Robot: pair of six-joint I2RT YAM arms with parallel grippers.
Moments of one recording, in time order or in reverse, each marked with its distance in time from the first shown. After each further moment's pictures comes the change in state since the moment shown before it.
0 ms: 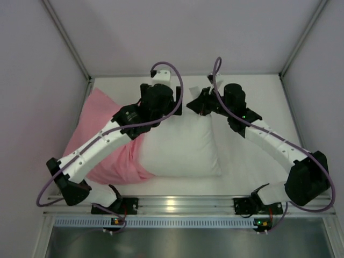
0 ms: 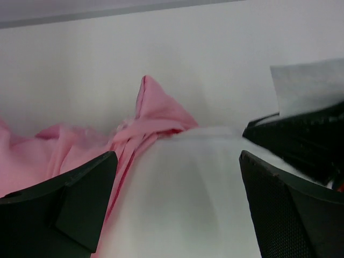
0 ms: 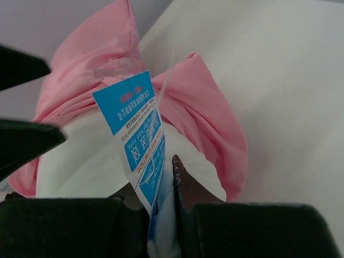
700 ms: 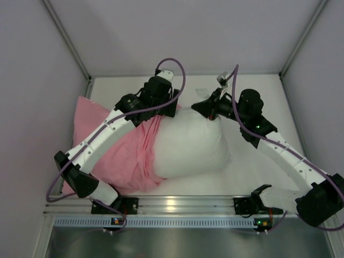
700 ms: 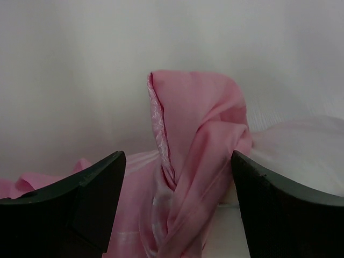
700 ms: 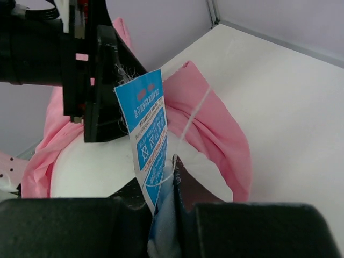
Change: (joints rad) left arm 0.127 0.152 0.148 -0.208 0.187 0.134; right arm 0.003 -0.217 -0.078 0.074 -0.158 -0.097
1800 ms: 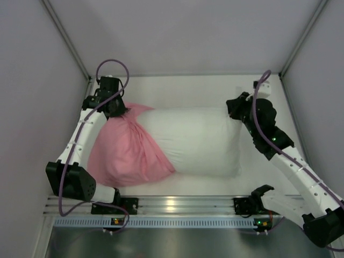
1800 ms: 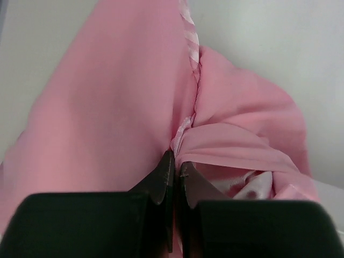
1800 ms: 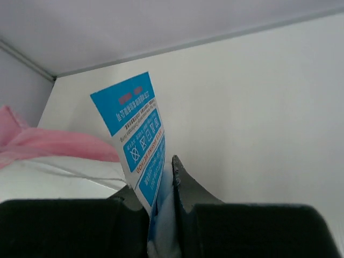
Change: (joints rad) left arm 0.591 -0.075 -0.278 0.030 0.122 -0.188; right arm -0.012 -0.195 -0.053 -0.275 0.733 0.127
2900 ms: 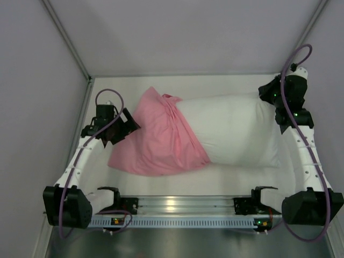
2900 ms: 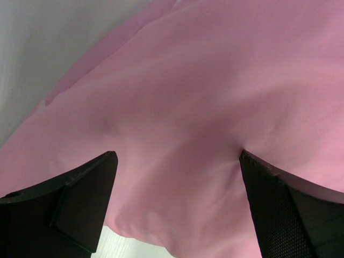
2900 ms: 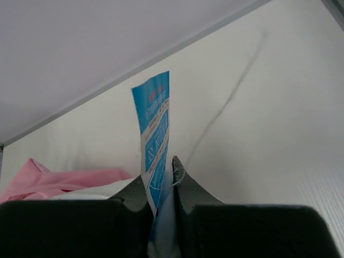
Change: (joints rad) left arm 0.062 -0.303 -0.478 0.204 0.402 -0.164; right arm -0.525 0.186 0.245 -0.214 -0.199 0.060
